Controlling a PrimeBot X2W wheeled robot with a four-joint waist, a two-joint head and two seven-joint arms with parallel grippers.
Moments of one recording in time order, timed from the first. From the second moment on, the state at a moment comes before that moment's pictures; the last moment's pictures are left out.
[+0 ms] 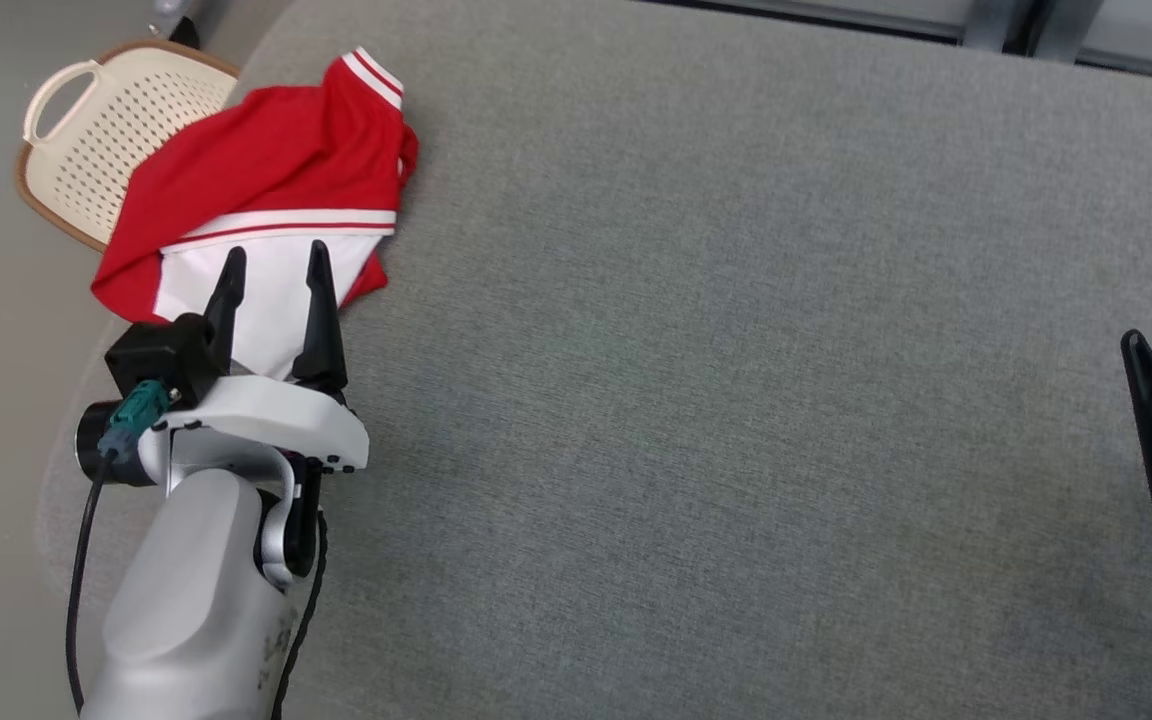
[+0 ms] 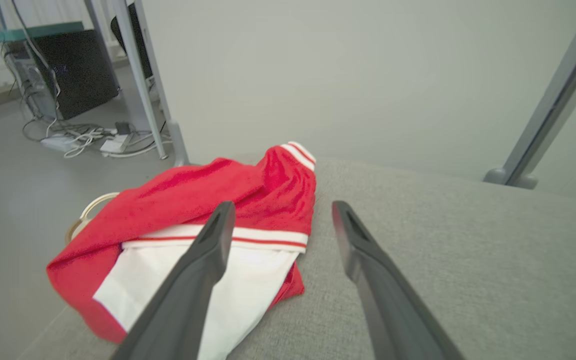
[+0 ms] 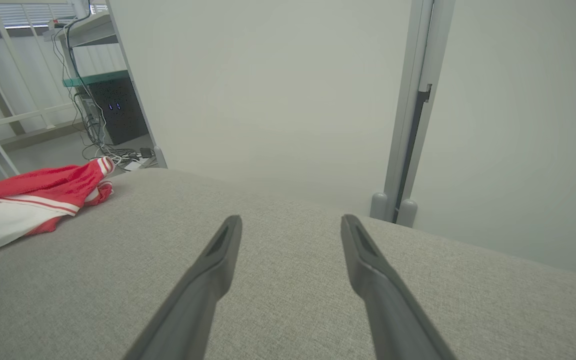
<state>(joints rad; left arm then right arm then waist) -0.51 0.09 -0.18 0.53 -0.39 0.07 -0.26 0.03 -0.38 -0.06 -0.38 0.34 0.13 0.12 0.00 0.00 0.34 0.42</state>
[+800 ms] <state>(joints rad) -0.67 0.10 -0.02 0.81 -0.32 0.03 -0.26 -0.05 -0.41 -0.06 -0.31 0.38 0.13 0.05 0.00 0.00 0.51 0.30</state>
